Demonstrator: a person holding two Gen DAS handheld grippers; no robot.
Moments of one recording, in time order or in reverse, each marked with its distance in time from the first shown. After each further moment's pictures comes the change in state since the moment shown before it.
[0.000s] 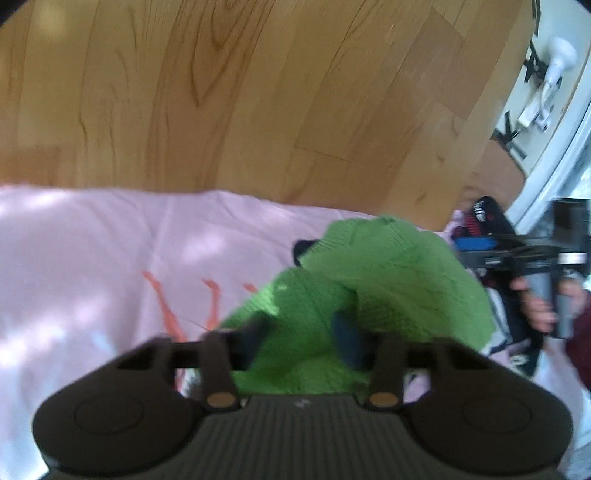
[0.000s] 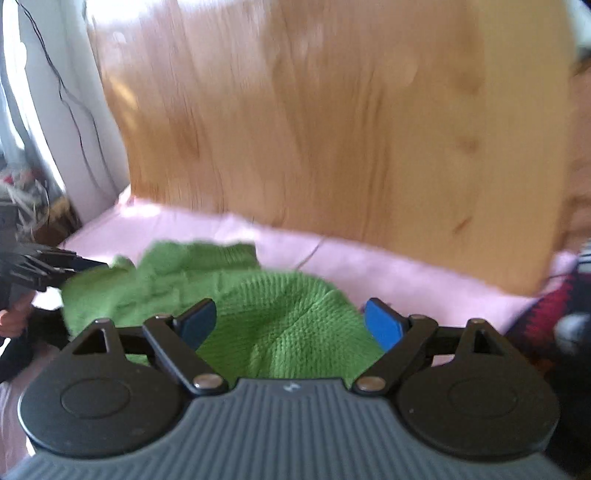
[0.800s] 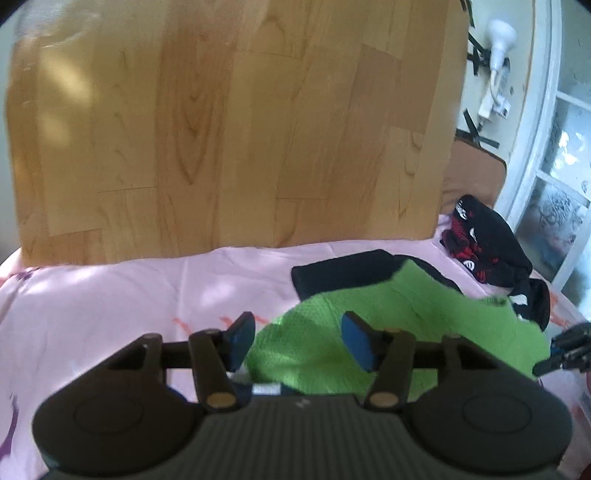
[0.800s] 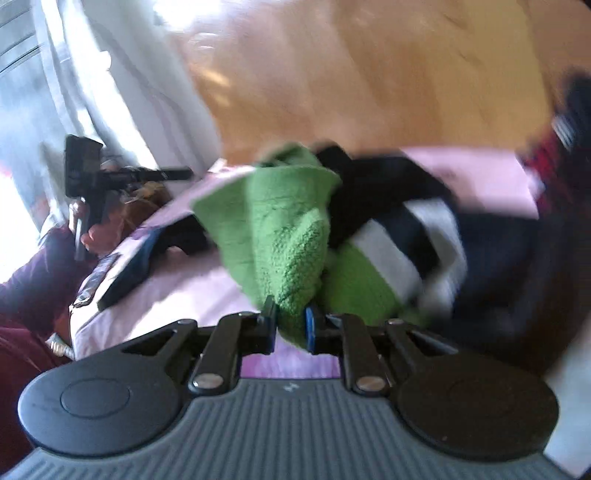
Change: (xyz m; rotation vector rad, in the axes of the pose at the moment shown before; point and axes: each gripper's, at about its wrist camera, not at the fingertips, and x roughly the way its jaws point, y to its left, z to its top) left arm -0.058 -0.053 -0.002 0.217 -0.119 0.108; right arm -0.107 0.057 -0.155 0.126 -0.038 0.205
